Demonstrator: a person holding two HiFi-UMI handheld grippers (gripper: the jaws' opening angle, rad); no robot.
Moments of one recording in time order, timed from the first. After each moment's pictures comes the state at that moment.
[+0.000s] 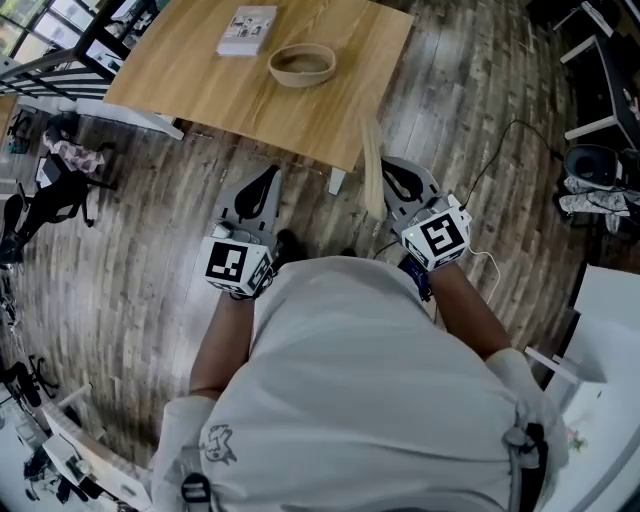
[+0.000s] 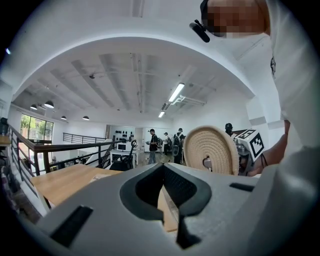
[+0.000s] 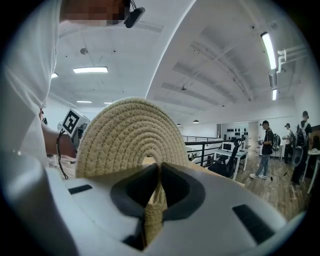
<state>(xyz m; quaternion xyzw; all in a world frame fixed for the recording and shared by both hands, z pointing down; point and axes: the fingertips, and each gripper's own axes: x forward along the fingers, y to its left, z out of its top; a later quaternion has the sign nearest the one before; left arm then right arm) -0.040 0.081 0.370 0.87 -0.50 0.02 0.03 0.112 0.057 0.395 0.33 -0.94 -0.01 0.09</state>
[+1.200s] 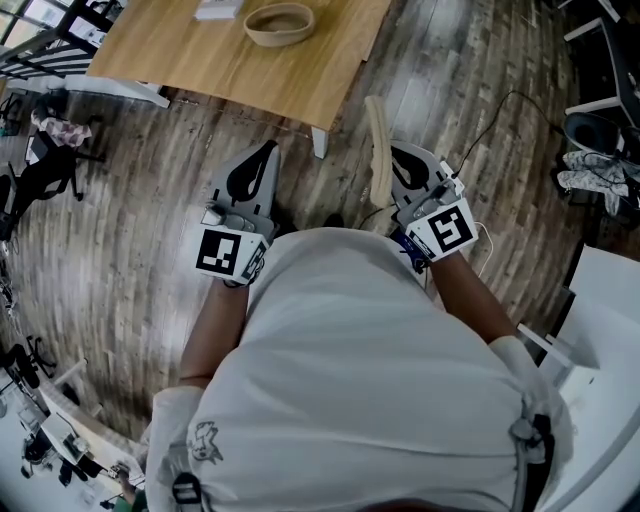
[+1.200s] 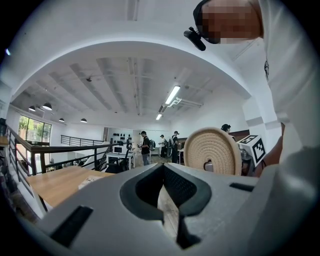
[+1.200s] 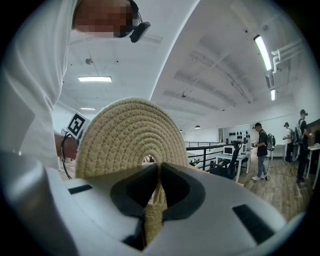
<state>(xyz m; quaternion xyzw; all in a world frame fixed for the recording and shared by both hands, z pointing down) 0.027 0.123 0.361 0.87 -0.49 0.02 0.02 0.170 0.110 0.389 0.32 -0.95 -0.02 0.05</state>
